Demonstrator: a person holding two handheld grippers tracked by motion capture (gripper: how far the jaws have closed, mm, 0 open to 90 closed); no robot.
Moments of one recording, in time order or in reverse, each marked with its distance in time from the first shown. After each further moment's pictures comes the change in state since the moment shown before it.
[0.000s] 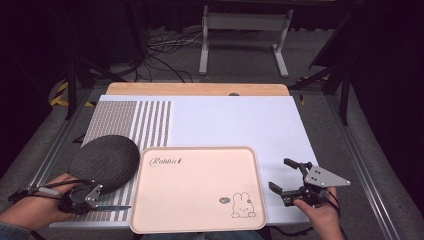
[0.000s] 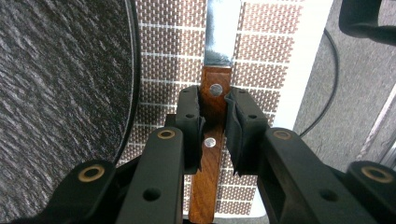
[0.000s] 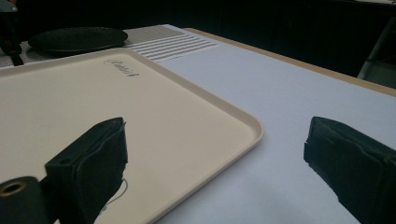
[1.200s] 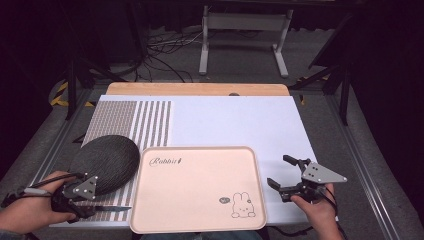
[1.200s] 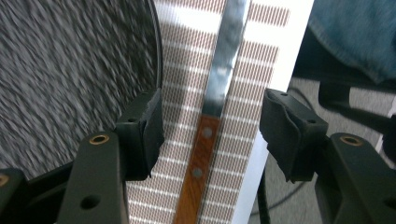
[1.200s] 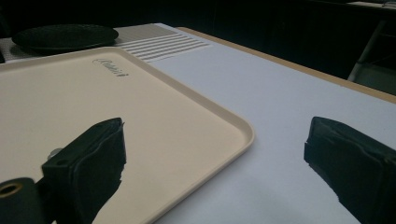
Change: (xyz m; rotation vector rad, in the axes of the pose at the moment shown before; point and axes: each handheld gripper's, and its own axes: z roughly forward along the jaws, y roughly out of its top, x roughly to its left) left arm -0.004 -0.007 -0.021 -0.224 -0.003 -0.134; right arm -0.004 0.003 0.008 0.004 -0.028 -0.019
